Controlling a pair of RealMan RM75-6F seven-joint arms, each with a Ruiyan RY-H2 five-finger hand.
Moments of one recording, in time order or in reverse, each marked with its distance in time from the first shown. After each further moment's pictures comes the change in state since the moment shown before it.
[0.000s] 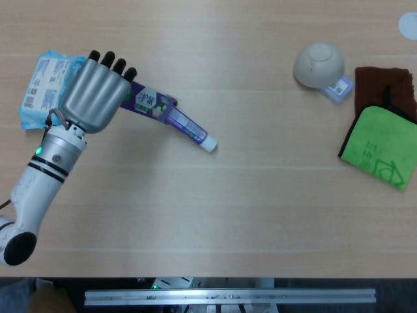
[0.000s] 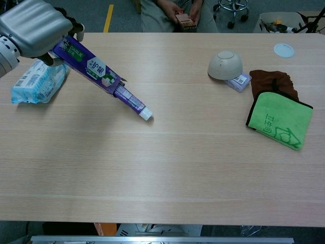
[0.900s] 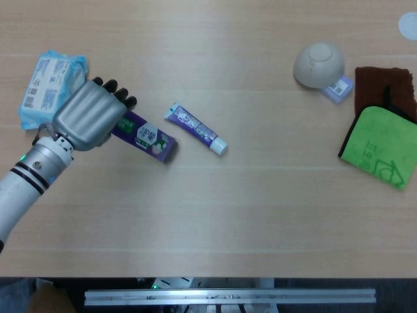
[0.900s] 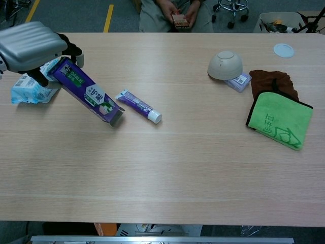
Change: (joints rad) left arm 0.002 0.144 0.086 -0.008 0.202 -0.179 -0.451; right arm 0.010 -0.003 0.000 -0.006 0.000 -0.014 -0.012
